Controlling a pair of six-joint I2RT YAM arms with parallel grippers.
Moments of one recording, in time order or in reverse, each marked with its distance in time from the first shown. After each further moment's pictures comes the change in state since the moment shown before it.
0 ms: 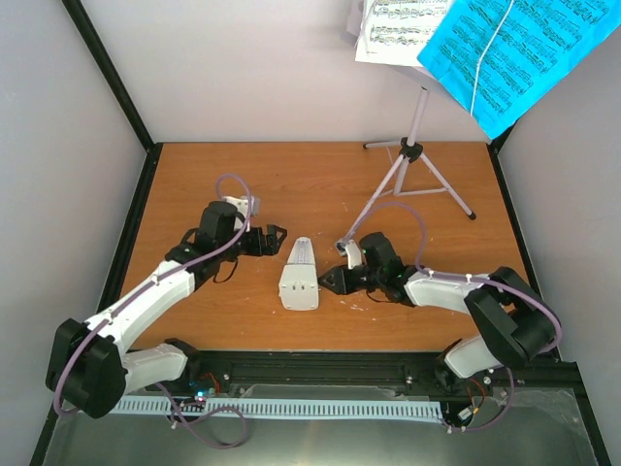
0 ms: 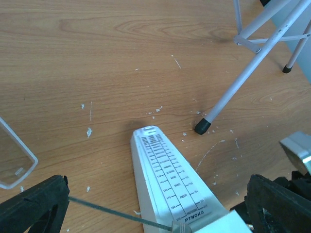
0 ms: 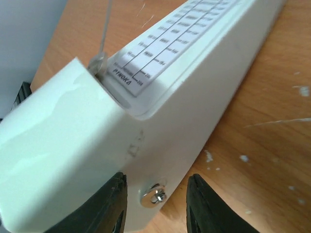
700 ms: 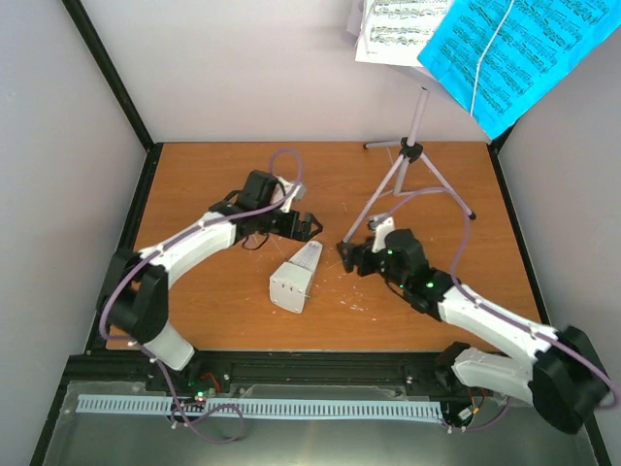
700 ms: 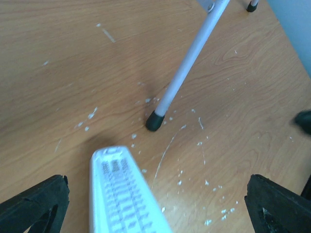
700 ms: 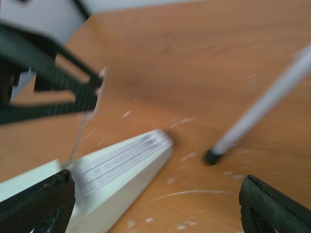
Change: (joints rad) left arm -0.048 0.405 0.348 -0.126 0.237 0.145; right arm 0.045 -0.326 0.016 -0.128 0.475 -0.076
